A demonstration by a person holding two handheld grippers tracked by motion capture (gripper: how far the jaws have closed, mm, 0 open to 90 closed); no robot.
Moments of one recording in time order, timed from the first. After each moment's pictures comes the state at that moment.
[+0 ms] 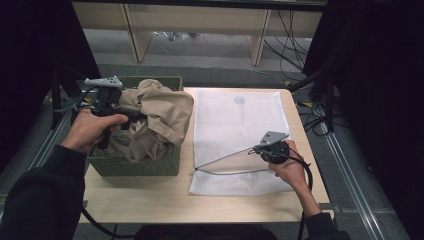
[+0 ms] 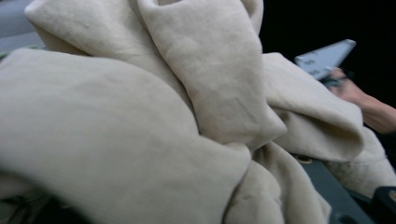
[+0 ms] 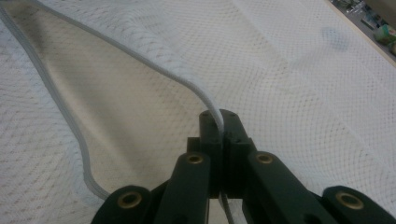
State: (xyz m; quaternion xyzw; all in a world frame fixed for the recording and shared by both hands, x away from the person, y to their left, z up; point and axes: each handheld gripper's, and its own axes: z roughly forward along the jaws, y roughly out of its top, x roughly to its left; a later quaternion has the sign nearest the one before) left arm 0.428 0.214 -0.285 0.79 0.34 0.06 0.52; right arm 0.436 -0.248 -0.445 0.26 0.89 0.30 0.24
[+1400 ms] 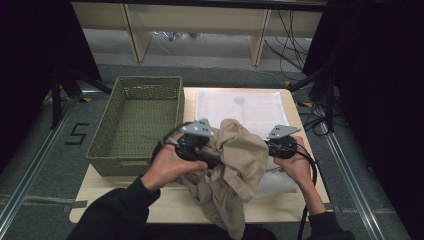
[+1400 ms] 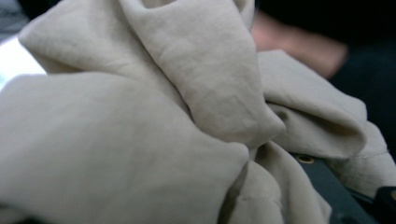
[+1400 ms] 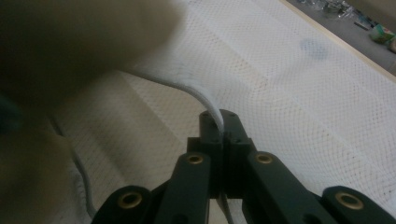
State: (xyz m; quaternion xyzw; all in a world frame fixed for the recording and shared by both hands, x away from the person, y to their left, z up) left arm 0.369 0.025 -0.345 0.86 0.18 0.04 0.47; right arm 0.440 -0.263 -0.427 0.28 0.86 0.35 0.23
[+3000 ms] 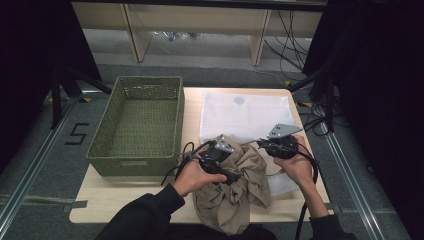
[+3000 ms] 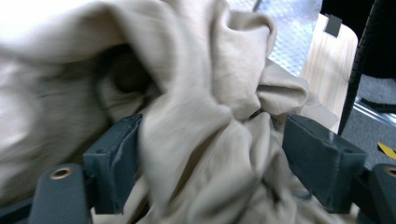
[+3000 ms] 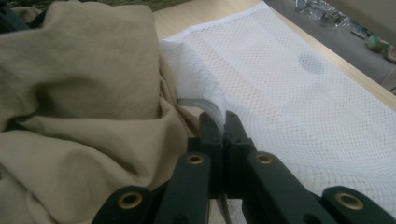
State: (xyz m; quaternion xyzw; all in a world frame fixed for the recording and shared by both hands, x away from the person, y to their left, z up) left arm 0.397 -0.008 -0.423 0.88 0.26 0.03 0.39; right arm 0.426 -0.256 -0.407 0.28 0.86 0.36 0.24
